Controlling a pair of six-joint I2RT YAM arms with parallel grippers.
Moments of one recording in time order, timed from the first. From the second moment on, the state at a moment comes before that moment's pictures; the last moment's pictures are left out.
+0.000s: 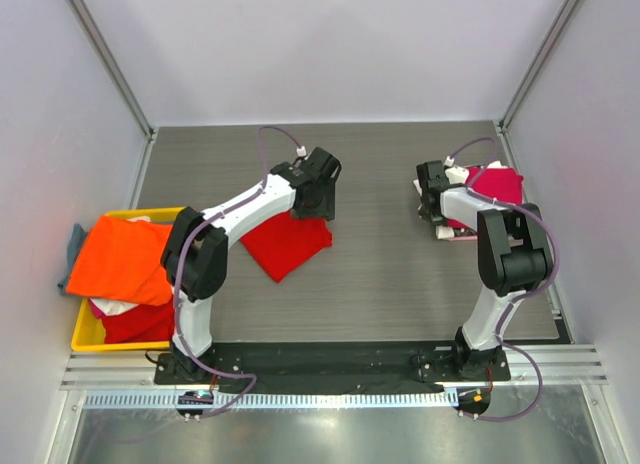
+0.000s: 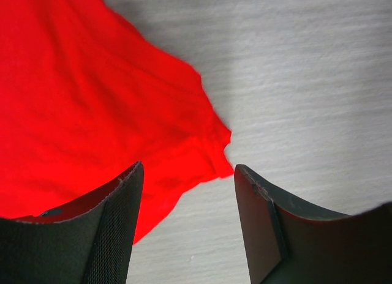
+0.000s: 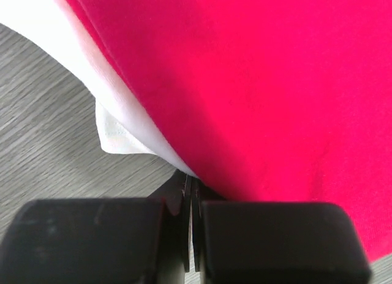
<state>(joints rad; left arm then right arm) -0.68 1.94 1.61 -0.75 -0.18 -0.57 0.16 1.81 1.08 -0.35 0.47 0.60</state>
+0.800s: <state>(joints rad) -0.69 2.22 1.82 -0.87 -0.24 -0.55 0.17 1.35 0.71 -0.15 0.10 0.58</state>
